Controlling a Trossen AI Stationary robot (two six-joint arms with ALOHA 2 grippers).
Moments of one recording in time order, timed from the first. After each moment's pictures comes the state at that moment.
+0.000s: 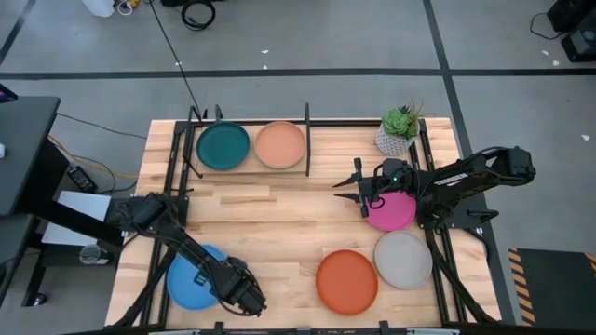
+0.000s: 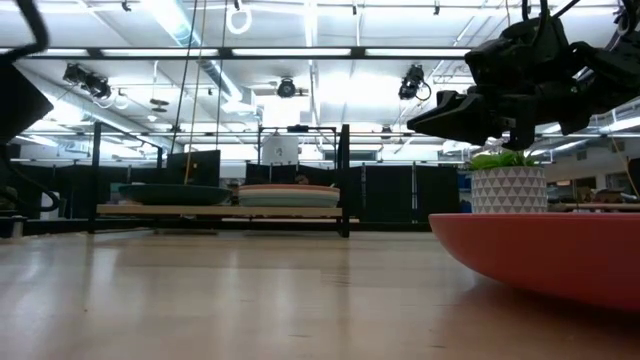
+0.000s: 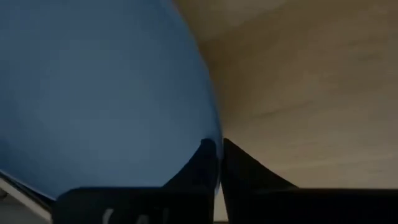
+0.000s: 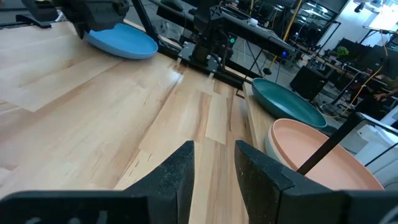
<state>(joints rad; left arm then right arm) -0.72 2.00 1.35 -1.01 0.31 -1.78 -0.21 1.26 0.23 0.87 -0.26 -0.48</state>
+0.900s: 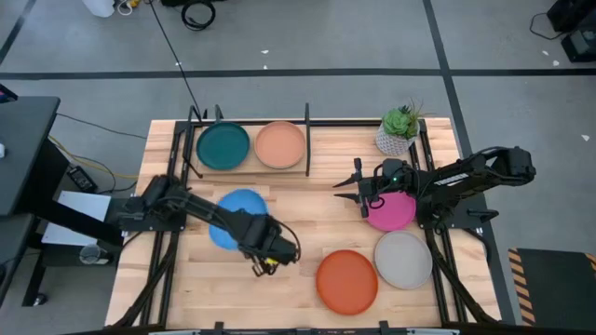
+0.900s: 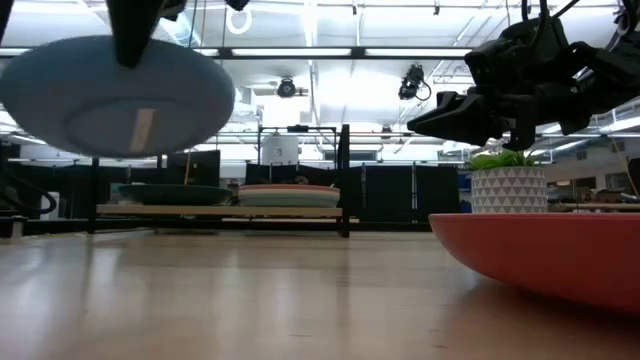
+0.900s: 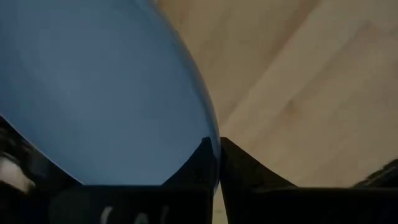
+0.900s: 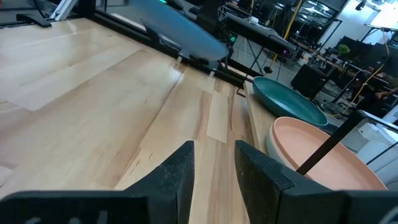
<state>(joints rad) -0.40 1.97 1.84 -1.58 -0.03 -0.92 -0.21 1.26 0.23 0.86 -0.26 -0.48</state>
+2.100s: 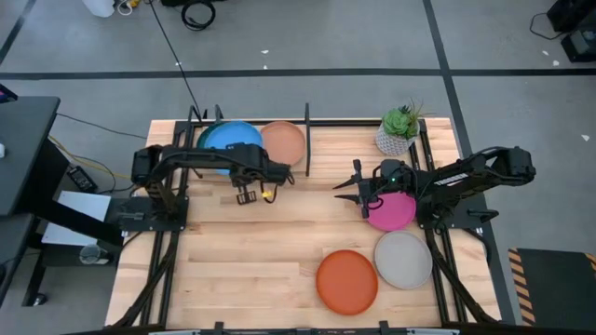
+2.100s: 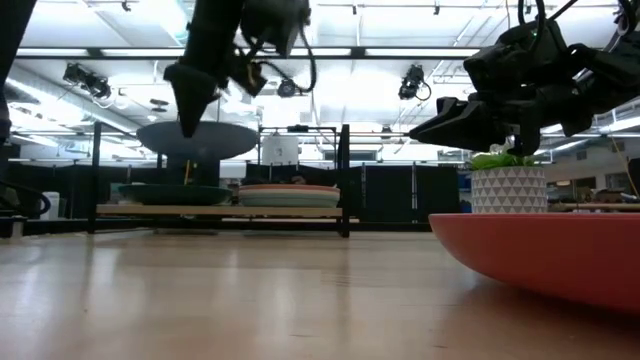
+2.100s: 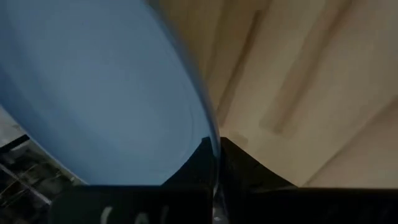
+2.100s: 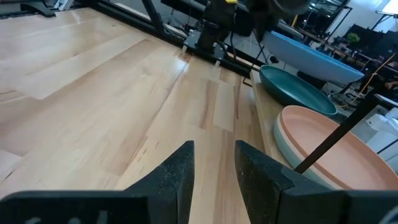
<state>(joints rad) 0.11 1.79 1.51 -1.57 -0.43 -0.24 -0.21 1.26 0.23 0.81 -0.26 -0.47</state>
